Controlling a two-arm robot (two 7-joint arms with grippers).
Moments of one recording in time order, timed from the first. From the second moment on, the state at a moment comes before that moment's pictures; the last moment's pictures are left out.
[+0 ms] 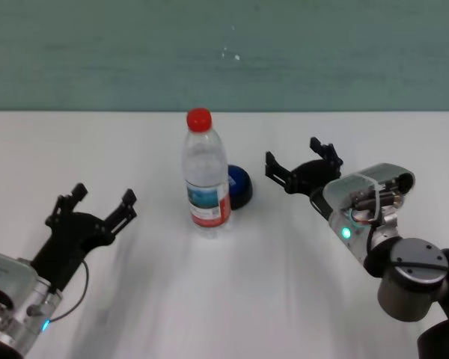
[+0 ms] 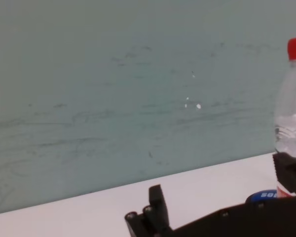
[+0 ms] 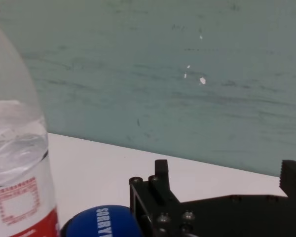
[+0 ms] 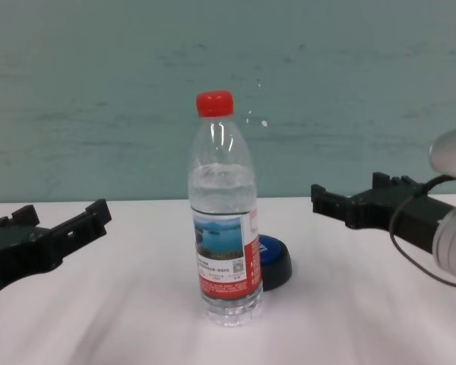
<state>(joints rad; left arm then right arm) 0.17 0.28 0.08 -1.71 -0.18 -0.14 -0.25 0.21 0.12 -0.25 -1.42 0.13 0.02 0.17</state>
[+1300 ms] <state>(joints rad) 0.17 0.28 0.08 -1.71 -0.18 -0.14 -0.25 0.05 0.04 -0.24 -1.54 0.02 -0.05 0.09</state>
